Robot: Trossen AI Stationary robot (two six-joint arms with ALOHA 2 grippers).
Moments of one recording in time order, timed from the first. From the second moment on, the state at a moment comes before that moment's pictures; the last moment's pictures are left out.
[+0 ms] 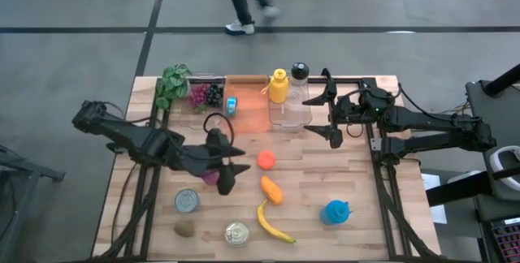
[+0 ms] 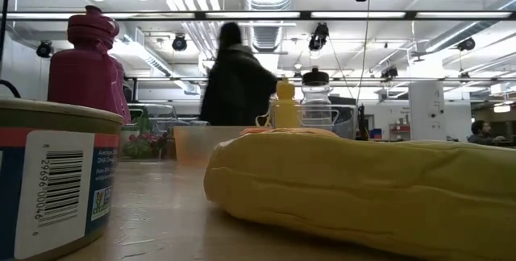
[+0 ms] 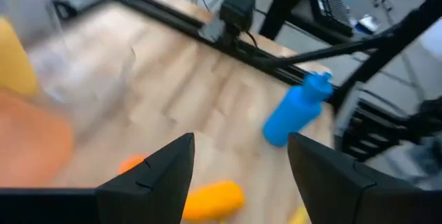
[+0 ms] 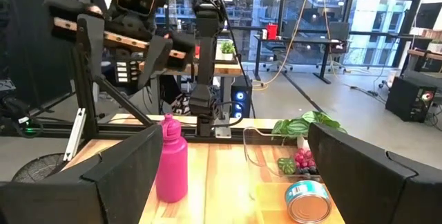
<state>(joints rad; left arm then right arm) -0.41 1.38 1.38 -0.58 -0.48 -0.67 -0.20 0.90 0.70 0.21 -0.22 -0.01</state>
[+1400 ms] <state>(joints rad) -0.50 1.34 1.12 -1.22 0.20 -1.28 -0.20 0.90 0.70 0.21 -0.21 -0.03</state>
